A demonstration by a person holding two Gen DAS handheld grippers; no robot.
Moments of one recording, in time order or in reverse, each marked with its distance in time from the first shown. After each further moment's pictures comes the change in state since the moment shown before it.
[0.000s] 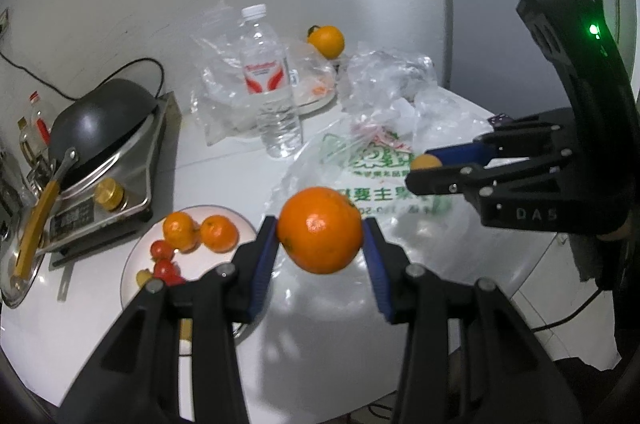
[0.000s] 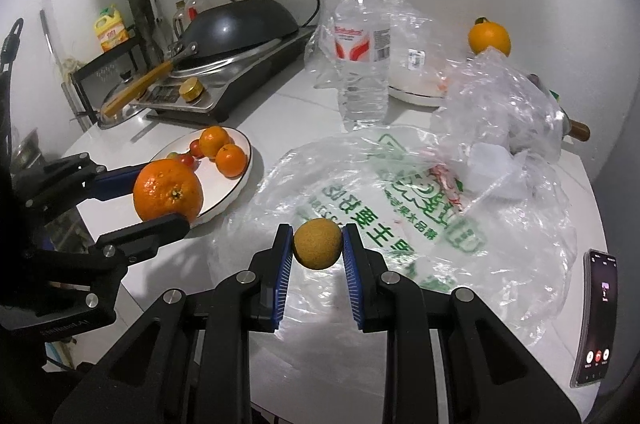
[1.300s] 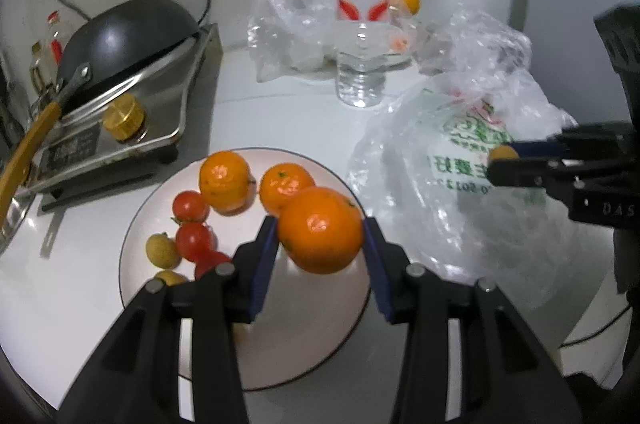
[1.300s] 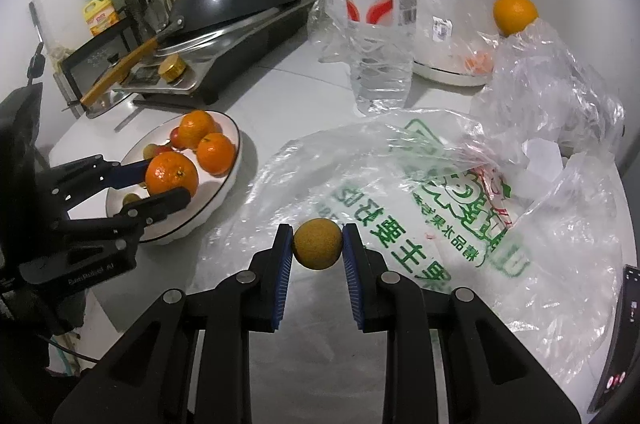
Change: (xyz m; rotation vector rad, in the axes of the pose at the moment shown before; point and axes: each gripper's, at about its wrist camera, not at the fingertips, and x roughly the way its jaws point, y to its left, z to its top) left arm 0.075 0.082 -0.027 -0.182 0.119 0.069; right arm 0.067 -0.003 0.014 0.012 0.087 0.019
